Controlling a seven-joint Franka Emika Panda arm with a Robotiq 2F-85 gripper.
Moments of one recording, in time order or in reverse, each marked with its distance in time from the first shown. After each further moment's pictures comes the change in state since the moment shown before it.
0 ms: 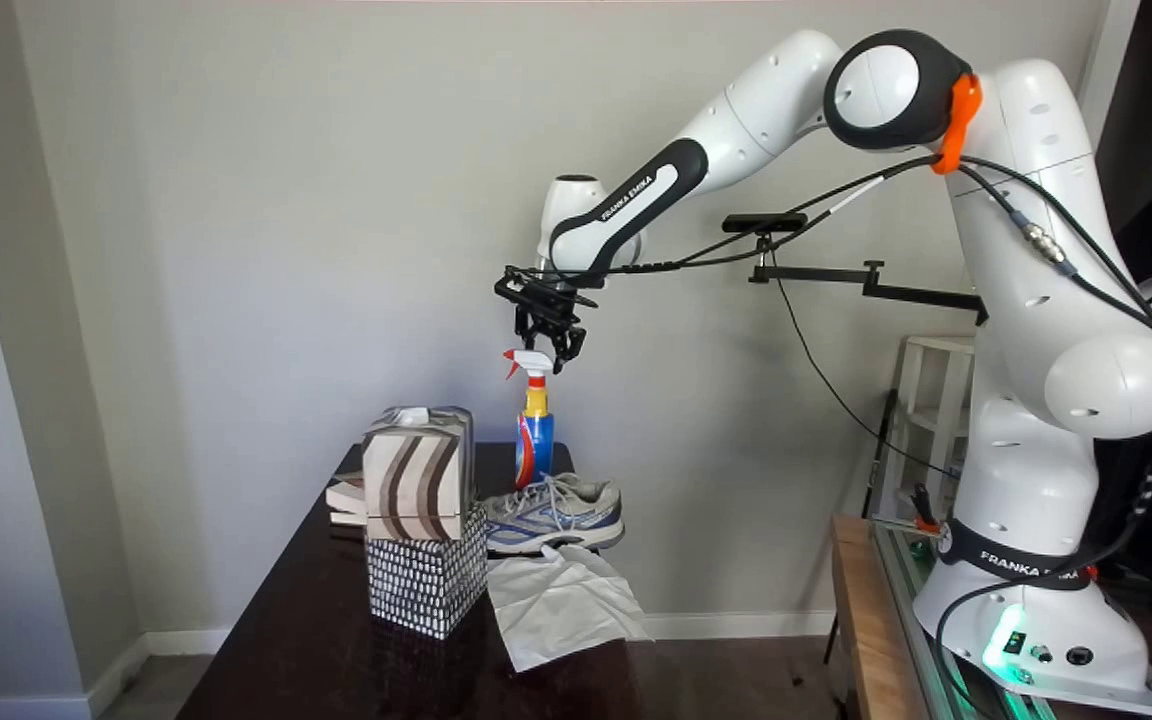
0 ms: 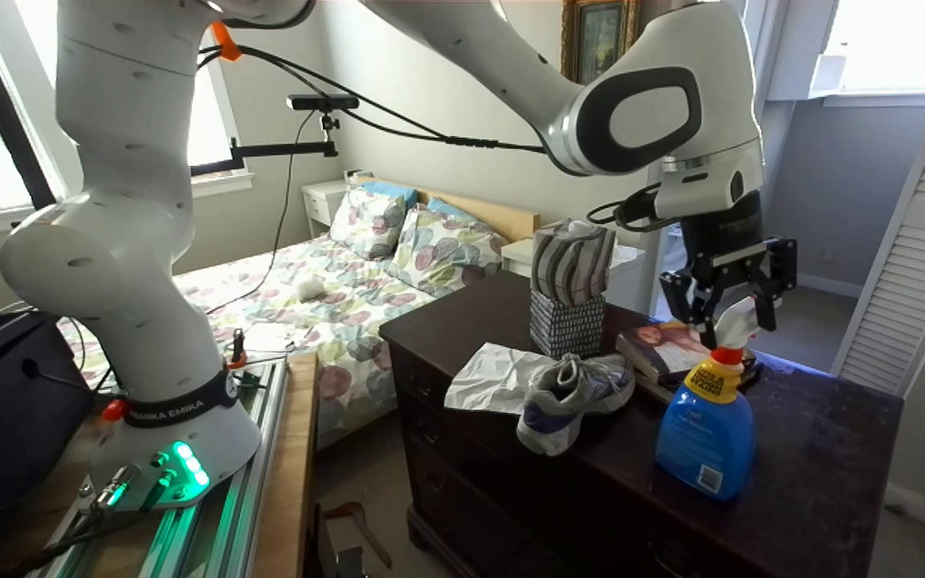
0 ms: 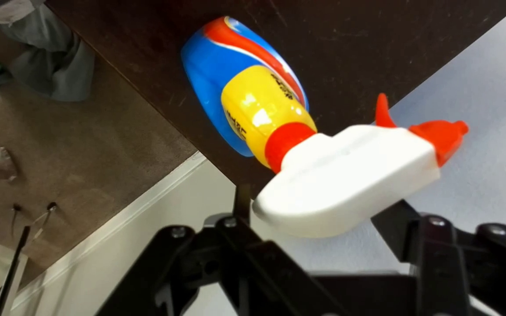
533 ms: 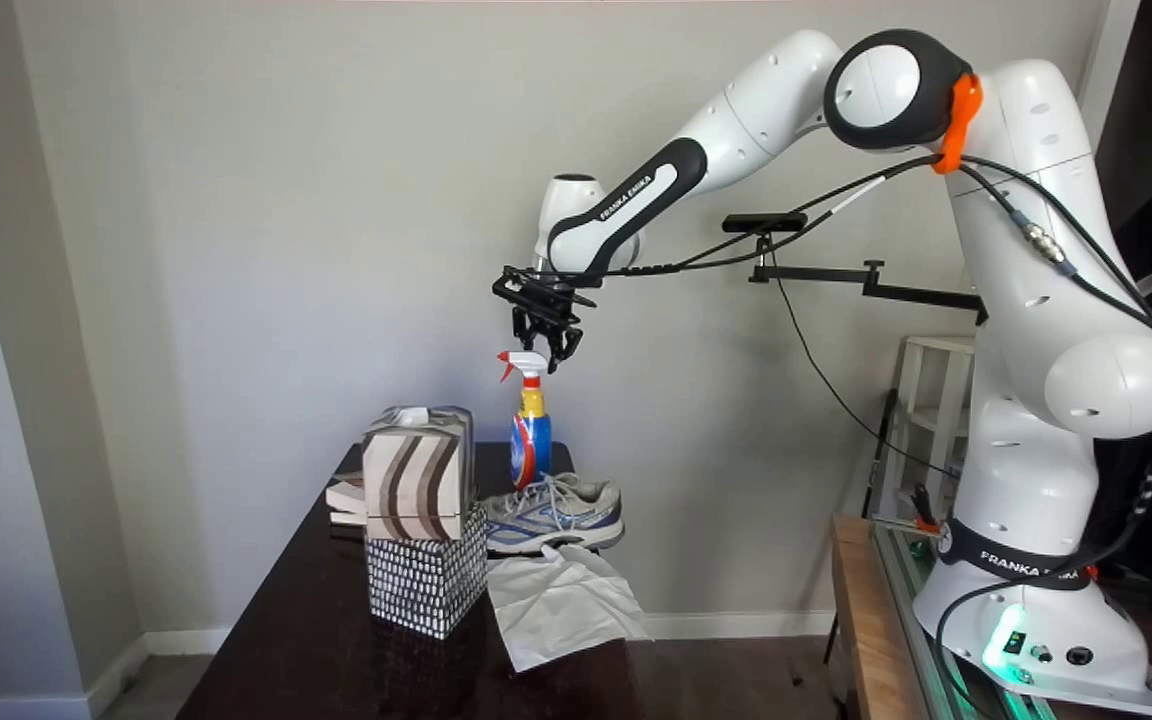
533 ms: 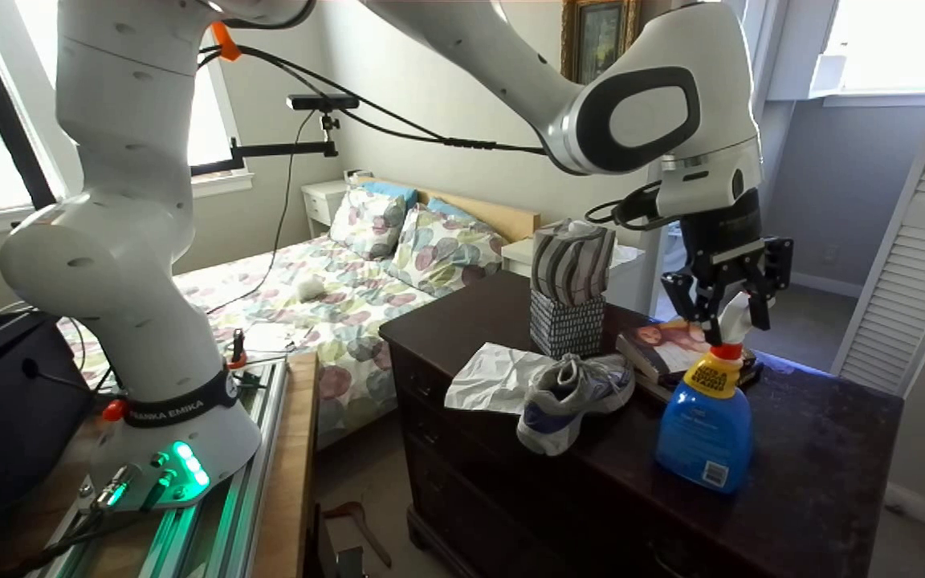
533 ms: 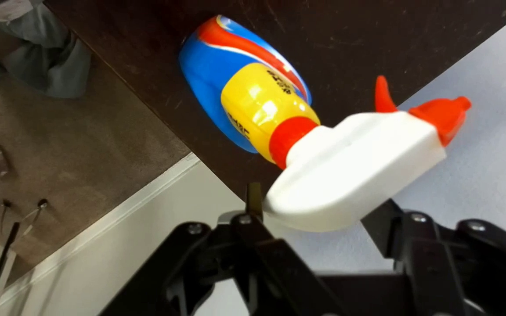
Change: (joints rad) arm 0.000 0.001 0.009 0.003 0.000 0.005 -0.028
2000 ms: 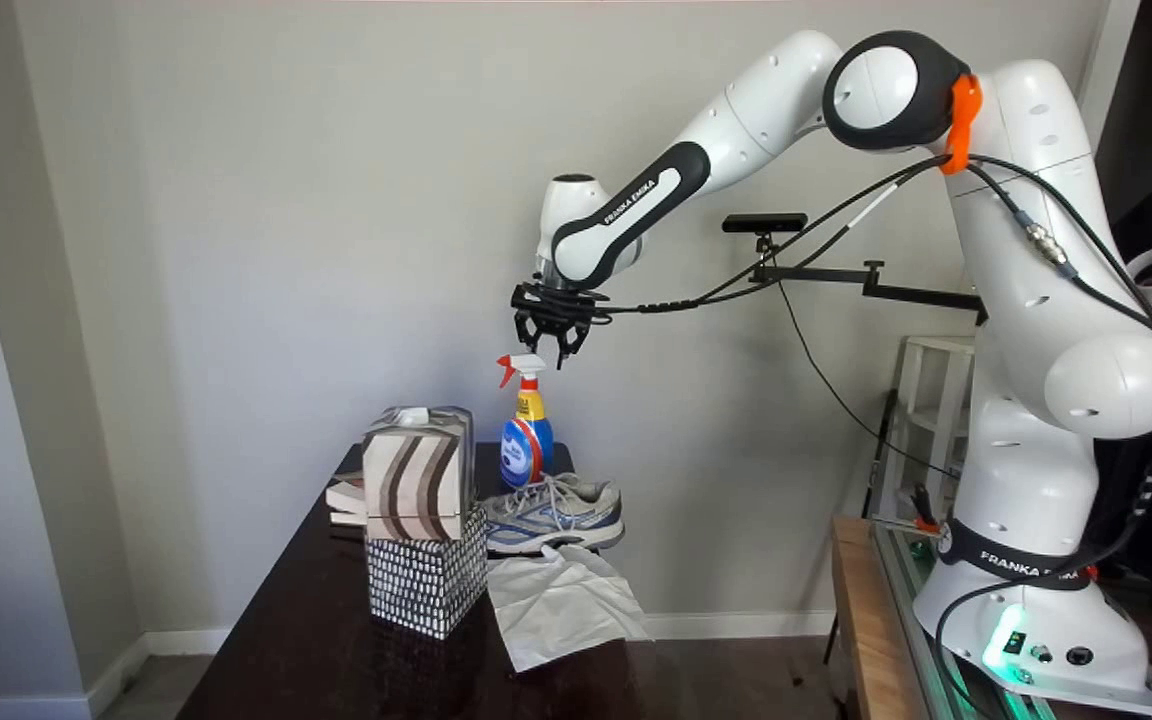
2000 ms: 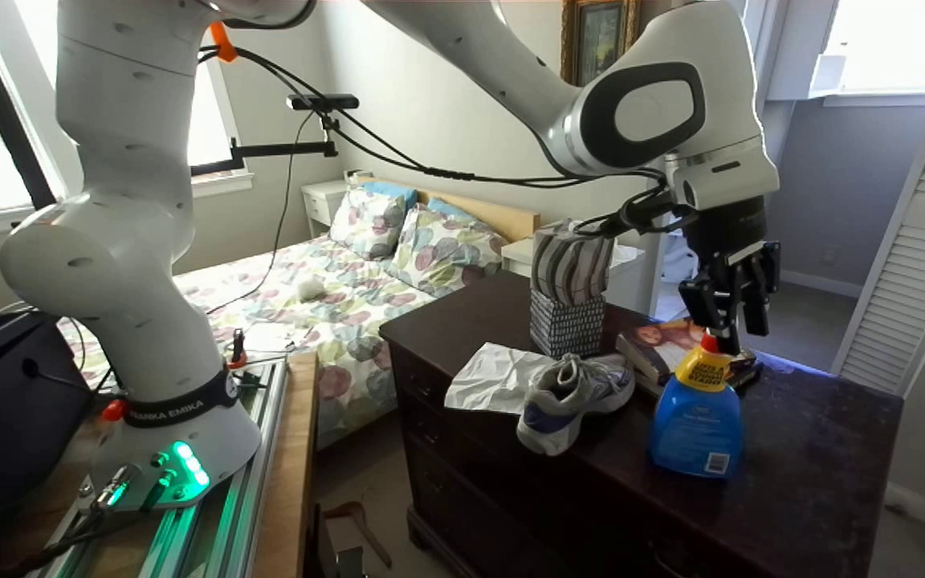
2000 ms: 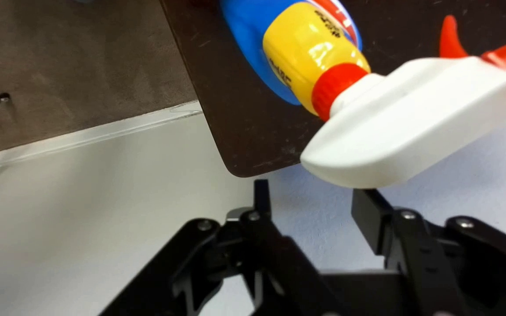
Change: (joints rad) arm 0.000 0.000 -0.016 0.005 -0.068 -0.020 -0.335
